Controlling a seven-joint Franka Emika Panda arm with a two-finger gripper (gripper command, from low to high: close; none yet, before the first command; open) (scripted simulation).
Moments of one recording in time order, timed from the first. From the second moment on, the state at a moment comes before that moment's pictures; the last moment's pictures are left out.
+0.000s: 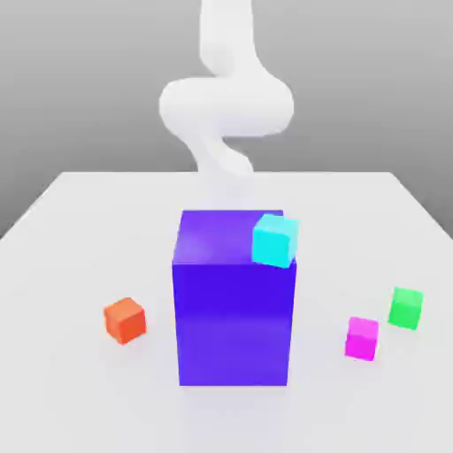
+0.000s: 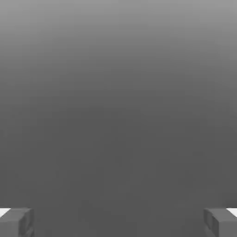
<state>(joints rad) 0.06 -0.72 0.00 -2.35 0.02 2.35 0.73</state>
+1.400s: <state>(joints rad) 0.54 0.07 0.11 -2.80 -0.03 2.87 0.22</state>
